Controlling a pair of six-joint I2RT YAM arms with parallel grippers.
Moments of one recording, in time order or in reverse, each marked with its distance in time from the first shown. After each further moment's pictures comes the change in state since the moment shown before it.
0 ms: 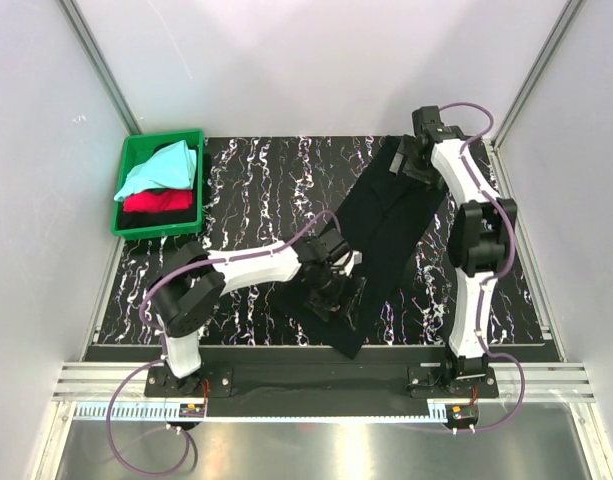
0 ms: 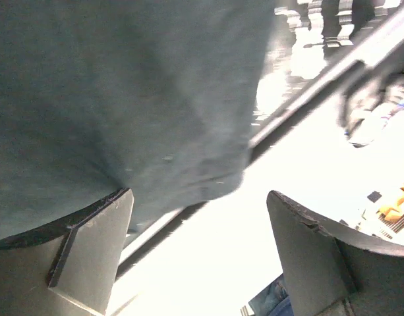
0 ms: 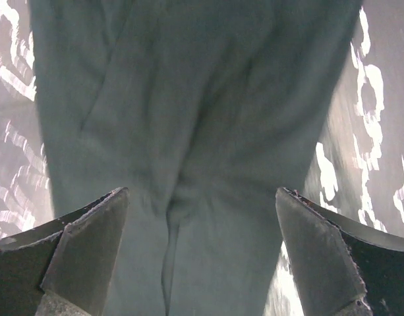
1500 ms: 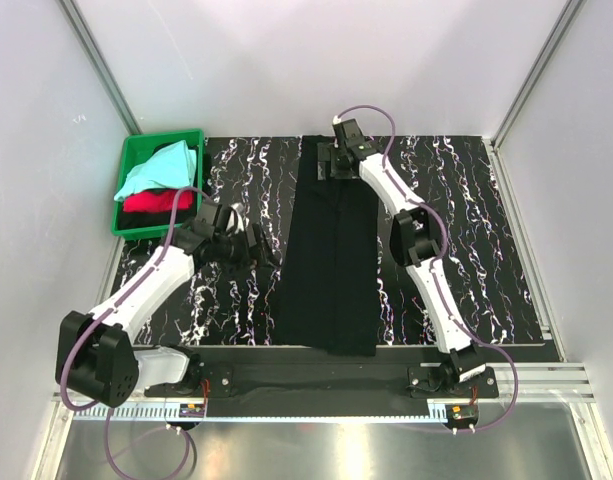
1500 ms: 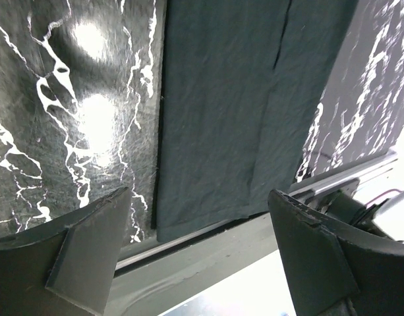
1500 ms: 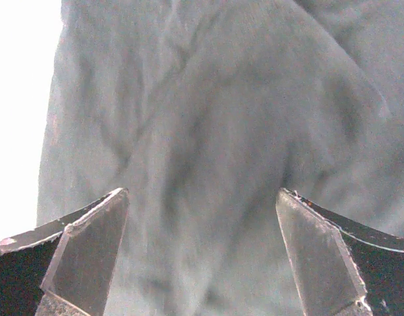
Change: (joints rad) left arm 0.595 -0.590 -0.297 -0.074 -0.112 -0.068; right arm 0.278 0.604 0.668 0.175 -0.147 -0.225
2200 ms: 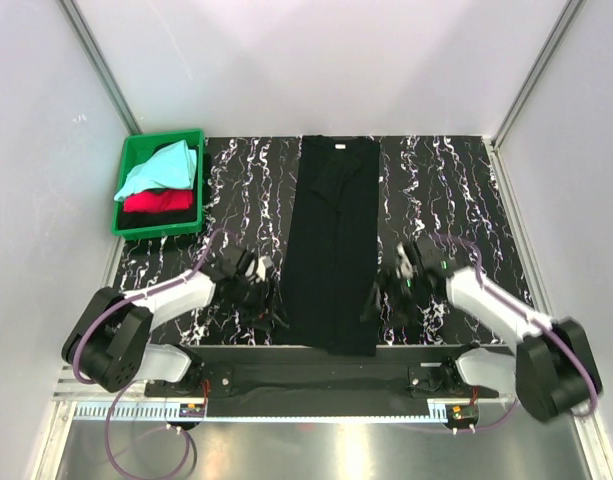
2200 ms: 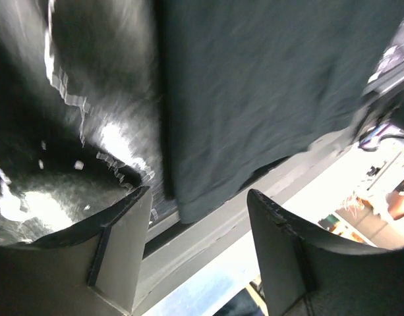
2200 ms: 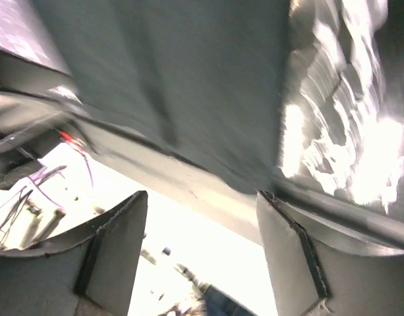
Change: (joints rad) left arm -0.151 0.087 -0.354 0.247 0.219 0.033; right arm 0.003 -1.540 -1.965 0.031 -0.561 0.403
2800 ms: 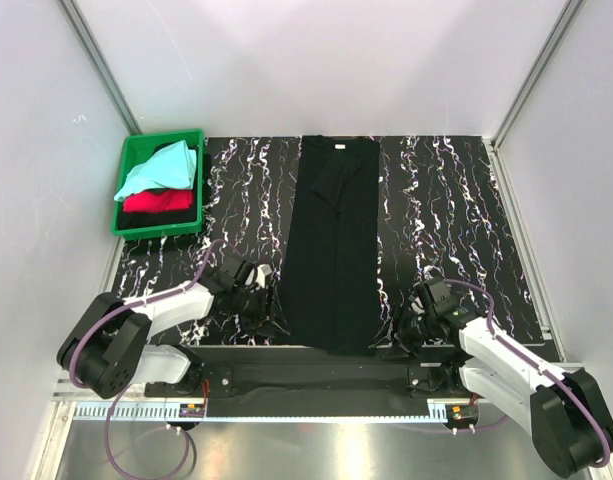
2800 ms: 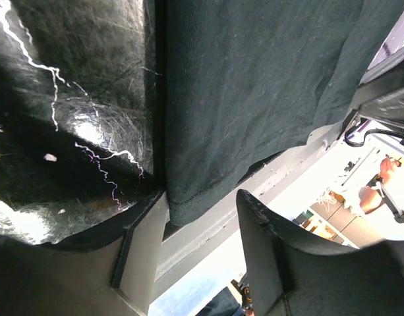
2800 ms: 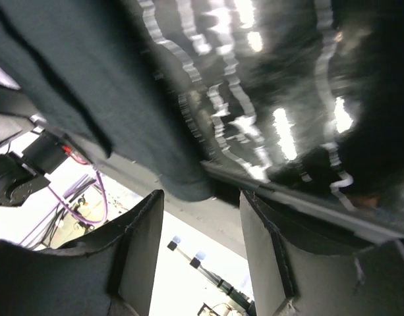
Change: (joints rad) left arm -0.045 -0.032 -0.122 0.130 0.034 -0.122; right arm 0.008 -0.364 -0.488 0.172 -0.043 0.285
